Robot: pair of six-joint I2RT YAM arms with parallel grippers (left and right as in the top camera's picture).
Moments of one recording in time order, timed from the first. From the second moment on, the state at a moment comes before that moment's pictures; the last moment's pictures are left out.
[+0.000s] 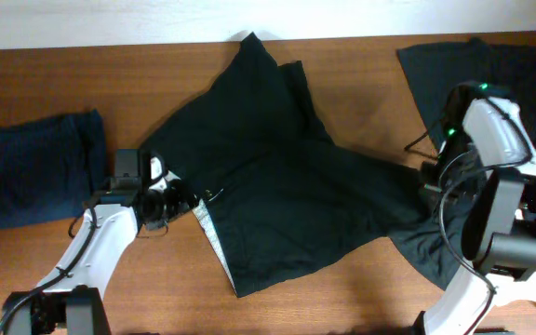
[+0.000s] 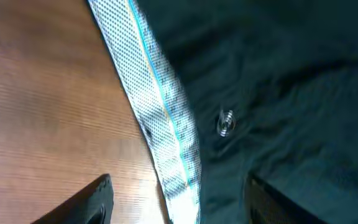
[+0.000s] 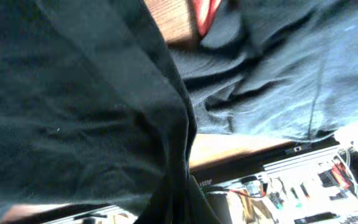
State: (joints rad) left arm 0.00 1.51 0.80 -0.50 0.30 -0.44; right arm -0.20 2.02 1.53 -1.59 0.01 0.26
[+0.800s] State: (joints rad) left arm 0.00 1.75 0.83 -0.14 0.35 -0.44; right arm -0.19 1.61 1.26 -1.51 0.06 0.37
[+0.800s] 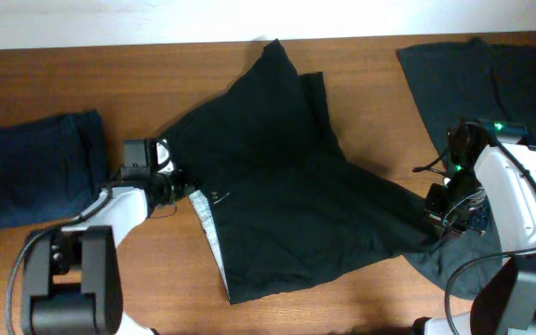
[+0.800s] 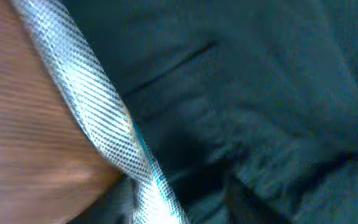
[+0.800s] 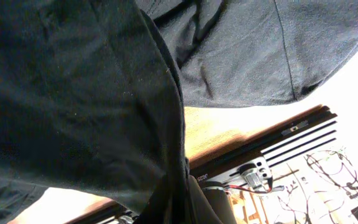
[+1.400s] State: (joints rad) left arm 0.07 1.83 1.26 -0.42 0.36 -0.39; right arm -0.06 1.61 1.26 -1.46 -0.01 0.36
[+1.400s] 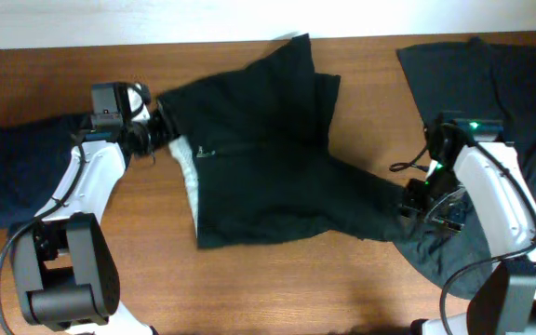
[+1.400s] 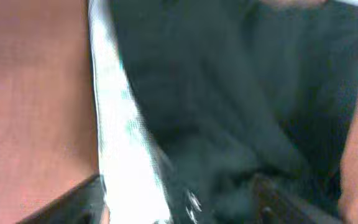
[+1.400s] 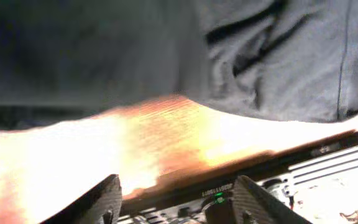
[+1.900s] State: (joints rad) left arm -0.10 1.84 1.16 -1.15 0.37 -0.30; right arm -0.04 1.61 1.25 -1.37 0.00 0.37
